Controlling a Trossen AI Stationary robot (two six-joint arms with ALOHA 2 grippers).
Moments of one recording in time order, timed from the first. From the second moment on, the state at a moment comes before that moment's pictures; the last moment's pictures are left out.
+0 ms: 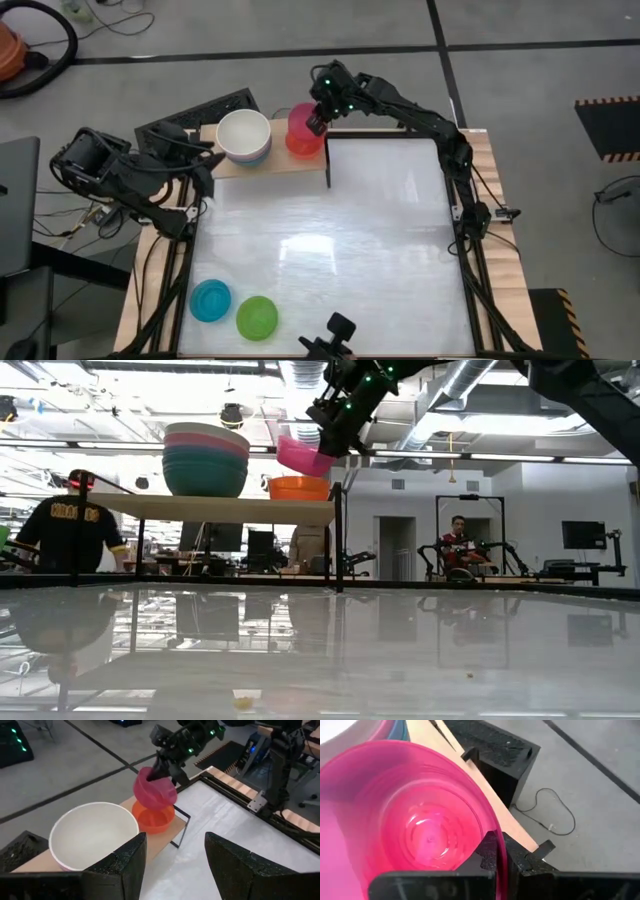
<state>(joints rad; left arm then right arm) -0.36 1.16 1.86 -1.46 -0.93 -0.83 -0.52 2.12 2.28 -0.91 0.01 0.03</state>
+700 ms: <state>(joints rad) -0.36 1.16 1.86 -1.46 -0.93 -0.89 -0.51 2.14 2.28 -0.94 -0.06 -0.03</state>
